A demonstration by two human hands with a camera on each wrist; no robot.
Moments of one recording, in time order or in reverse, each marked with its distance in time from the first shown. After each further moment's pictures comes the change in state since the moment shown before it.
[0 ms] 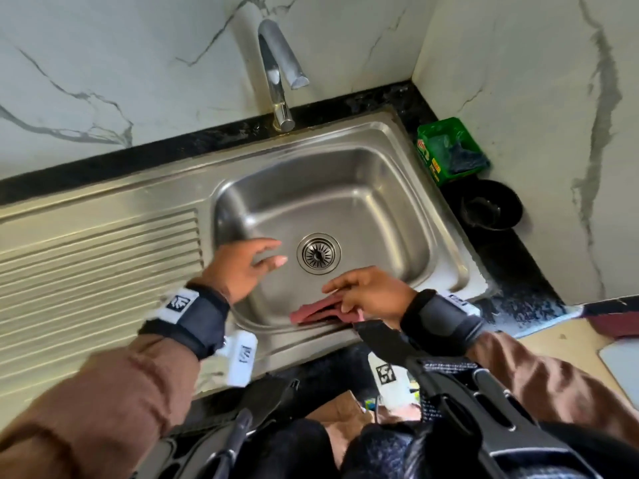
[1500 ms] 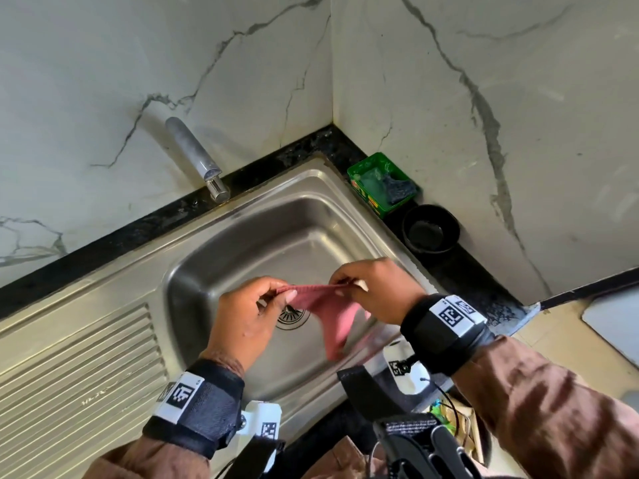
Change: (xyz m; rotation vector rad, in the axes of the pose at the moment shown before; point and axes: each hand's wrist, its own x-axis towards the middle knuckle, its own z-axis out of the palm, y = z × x) left_hand 0.023 0.097 0.020 -0.197 0.172 0.398; right_hand -0.013 -0.015 -0.096 -0.552 0.480 -0.535
